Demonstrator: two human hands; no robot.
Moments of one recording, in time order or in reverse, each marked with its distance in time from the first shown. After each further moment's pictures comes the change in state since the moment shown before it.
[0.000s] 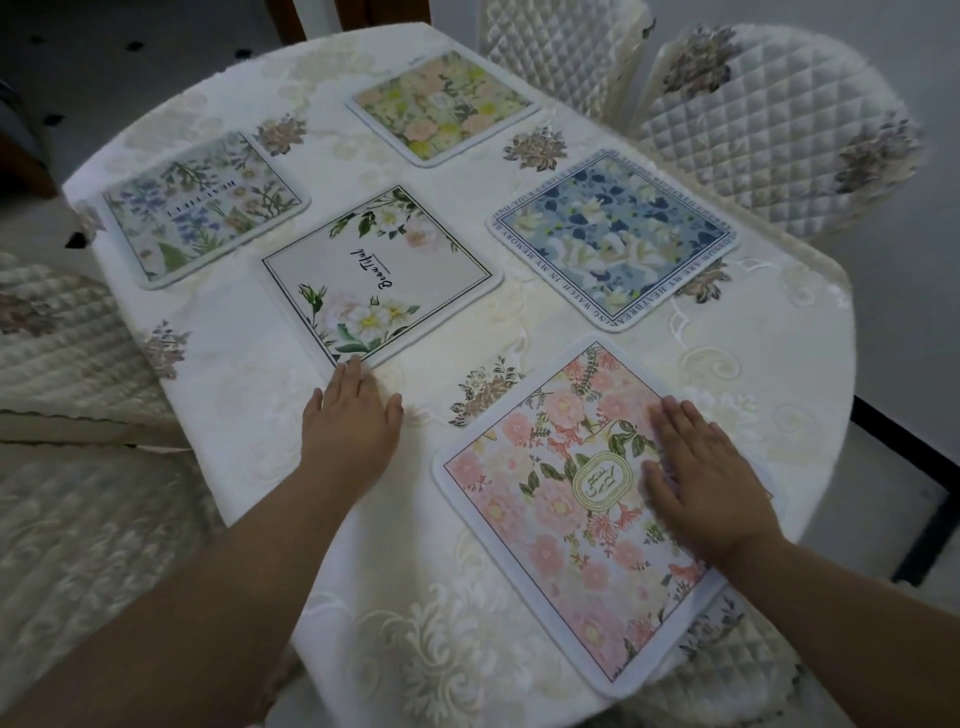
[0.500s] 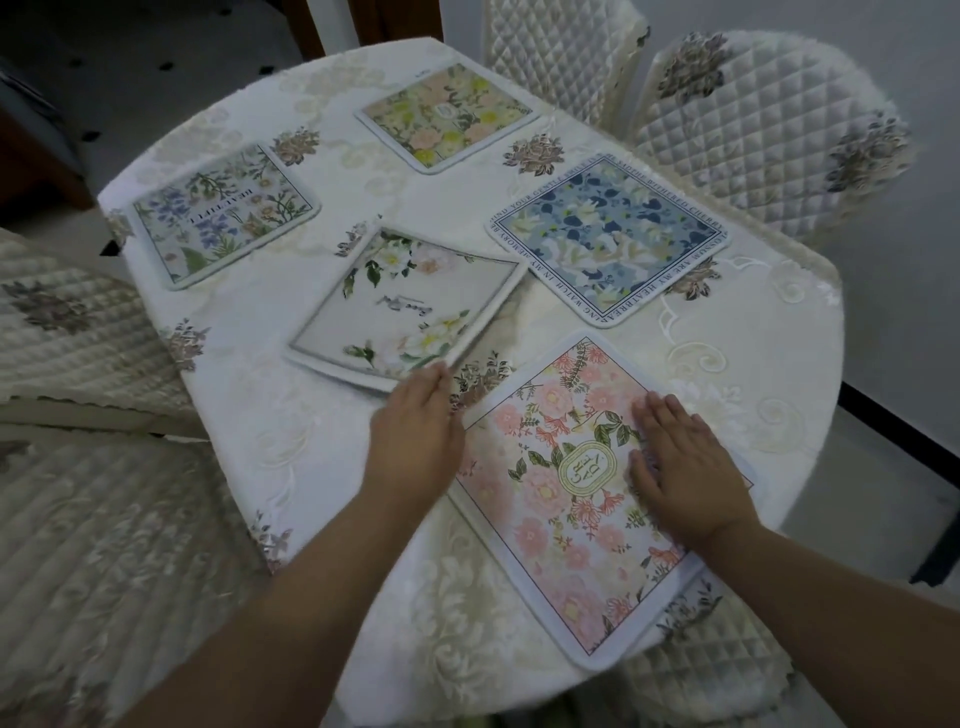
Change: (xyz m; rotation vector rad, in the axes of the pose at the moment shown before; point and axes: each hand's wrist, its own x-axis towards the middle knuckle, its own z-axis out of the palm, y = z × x) left_hand -0.069 0.079 -0.028 -0.197 0.167 0.246; right_hand -0.003 -0.002 -0.002 0.047 0.045 -0.048
